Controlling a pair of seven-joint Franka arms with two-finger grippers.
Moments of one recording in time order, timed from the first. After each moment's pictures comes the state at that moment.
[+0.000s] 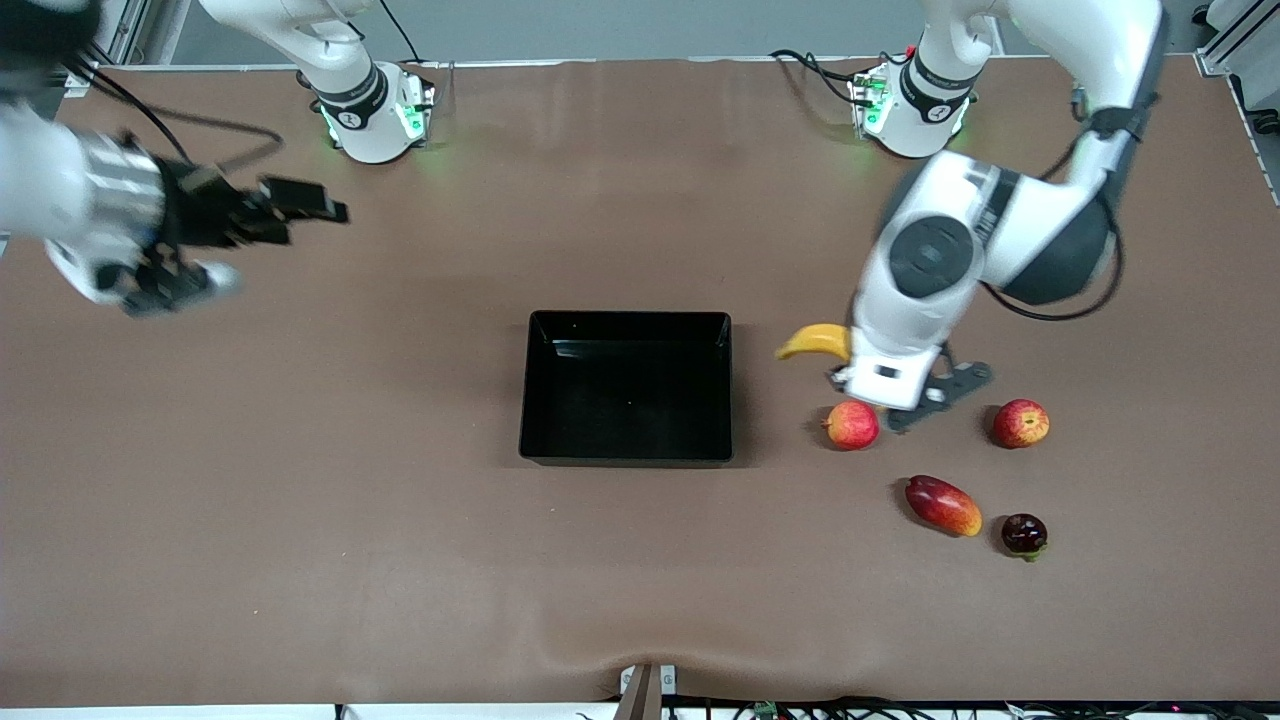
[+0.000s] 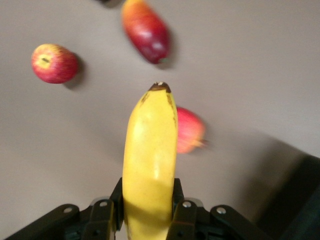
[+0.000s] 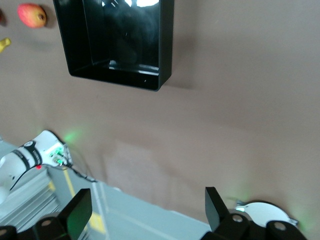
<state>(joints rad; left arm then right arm) -0.15 0.34 -0.25 -1.73 0.25 1.91 -0.96 0.15 0.19 -0.05 -1.47 0.51 1.28 0.07</state>
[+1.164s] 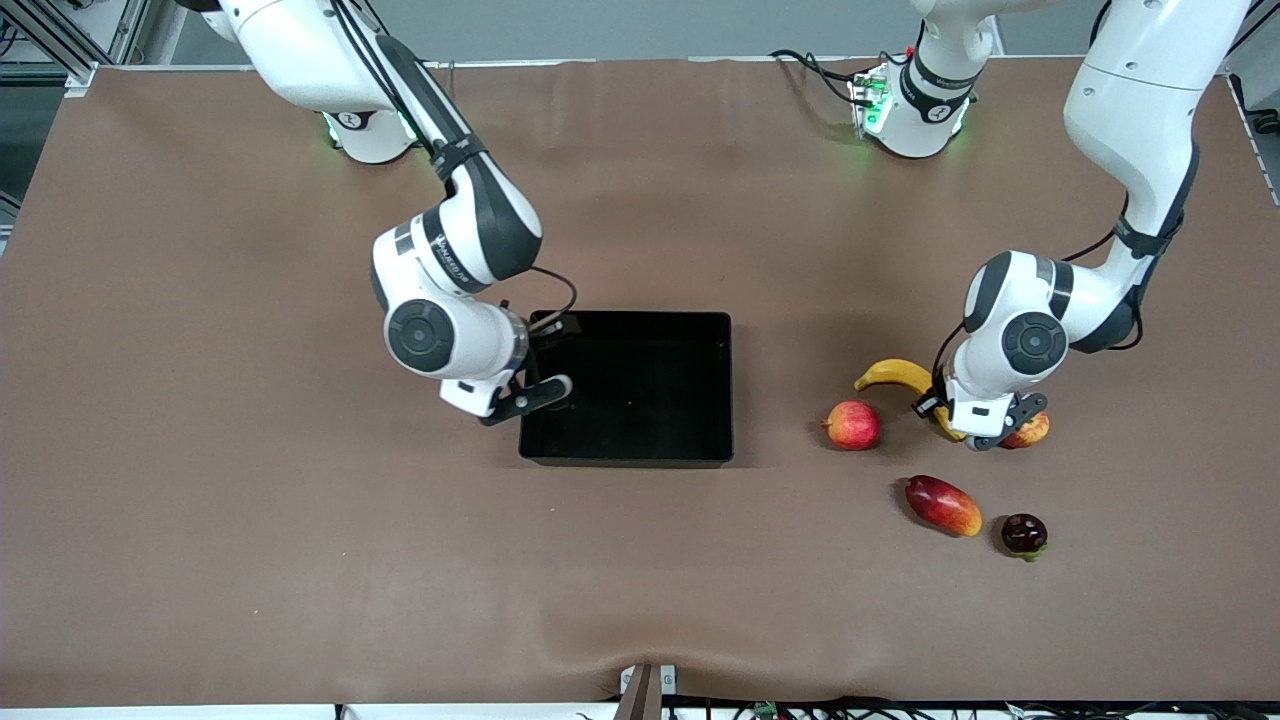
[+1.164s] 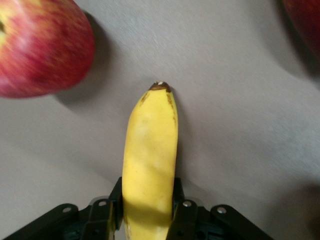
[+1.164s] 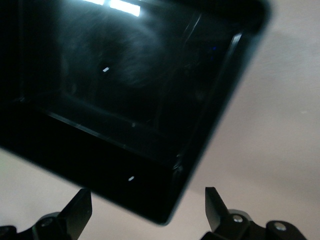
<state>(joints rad) 0.13 0.50 -0.24 -2.06 0.32 2.42 -0.93 0.55 0.52 -0.07 -1.62 0.35 1.95 0.01</state>
